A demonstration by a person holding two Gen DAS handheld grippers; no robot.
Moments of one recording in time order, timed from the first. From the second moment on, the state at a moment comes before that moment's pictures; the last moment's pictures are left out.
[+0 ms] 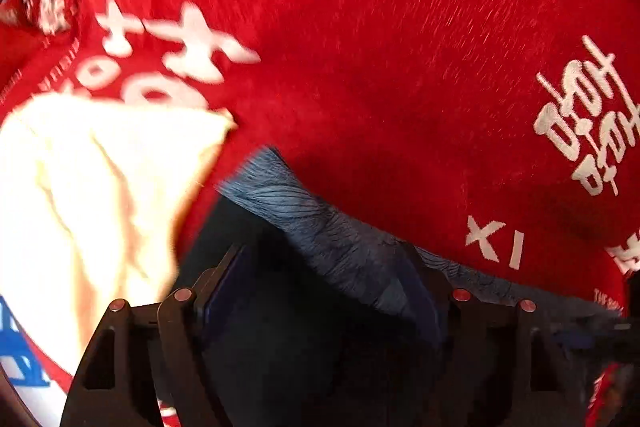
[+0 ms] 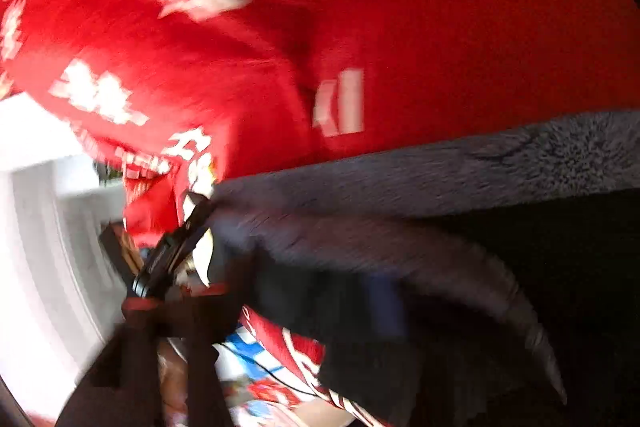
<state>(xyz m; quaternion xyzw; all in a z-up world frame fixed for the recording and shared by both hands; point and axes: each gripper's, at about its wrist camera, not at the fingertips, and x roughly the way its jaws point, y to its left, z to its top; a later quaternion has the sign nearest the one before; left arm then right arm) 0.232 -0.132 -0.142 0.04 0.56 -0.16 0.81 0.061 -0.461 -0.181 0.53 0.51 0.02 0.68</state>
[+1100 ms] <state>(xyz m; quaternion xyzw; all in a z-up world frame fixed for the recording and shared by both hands) 0.231 -0.198 -0.200 0.17 0.57 -0.16 0.79 0.159 -0.383 -0.198 0.22 0.64 0.06 0.73</state>
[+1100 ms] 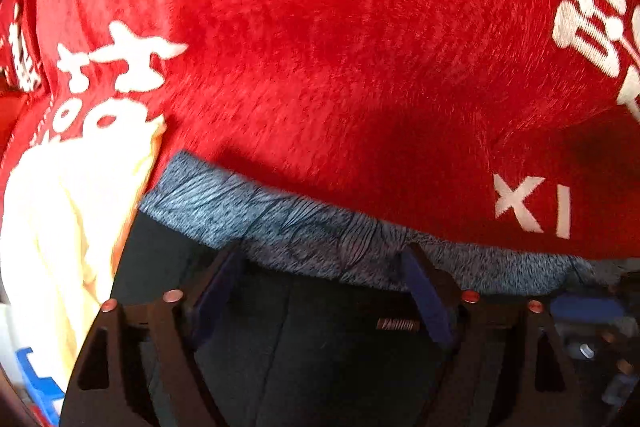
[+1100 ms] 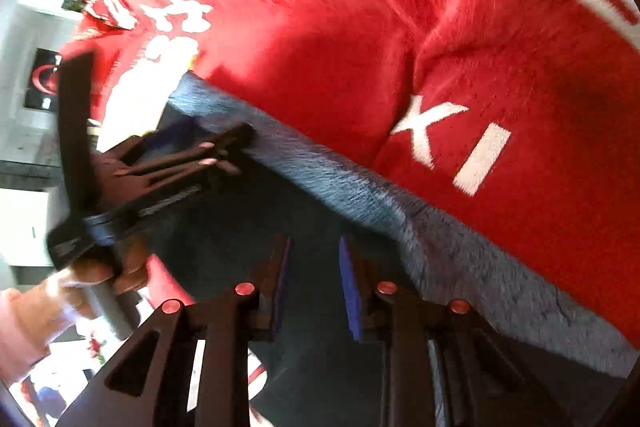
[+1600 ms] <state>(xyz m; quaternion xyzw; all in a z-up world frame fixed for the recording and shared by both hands) 0.157 -0.200 -0.150 0.19 0.57 -0.17 0.78 0.083 -0.423 -0.145 0.28 0.58 -0.04 0.76</state>
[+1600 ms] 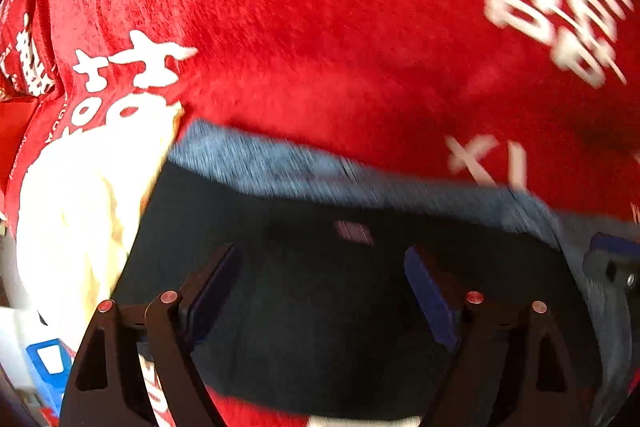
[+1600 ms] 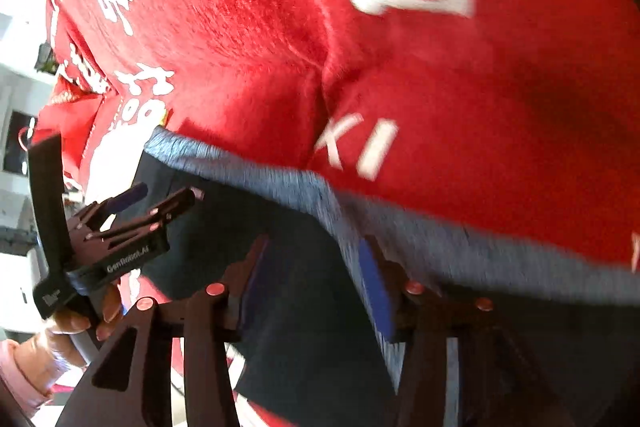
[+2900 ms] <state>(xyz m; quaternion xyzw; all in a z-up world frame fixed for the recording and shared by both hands) -0.113 -0.305 -0.149 0.21 0.63 -0.41 0.63 -0.372 -0.380 -0.153 0.47 0.46 -0.37 0.66</state>
